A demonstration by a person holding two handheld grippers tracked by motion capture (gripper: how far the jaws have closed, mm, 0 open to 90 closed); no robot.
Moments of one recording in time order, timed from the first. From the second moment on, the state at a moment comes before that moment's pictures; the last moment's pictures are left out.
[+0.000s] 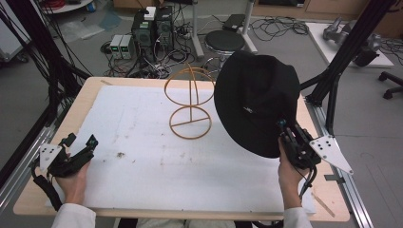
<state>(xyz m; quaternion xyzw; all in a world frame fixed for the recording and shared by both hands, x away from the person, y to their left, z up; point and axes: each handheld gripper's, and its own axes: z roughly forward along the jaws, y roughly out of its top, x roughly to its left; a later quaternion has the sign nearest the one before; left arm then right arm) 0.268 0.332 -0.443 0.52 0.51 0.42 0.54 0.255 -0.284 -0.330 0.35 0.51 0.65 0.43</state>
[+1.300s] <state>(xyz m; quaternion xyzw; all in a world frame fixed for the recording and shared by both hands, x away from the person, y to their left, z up) 0.271 0.337 -0.443 0.51 0.52 0.42 0.55 0.320 -0.198 -0.270 0.32 0.53 0.69 0.38</state>
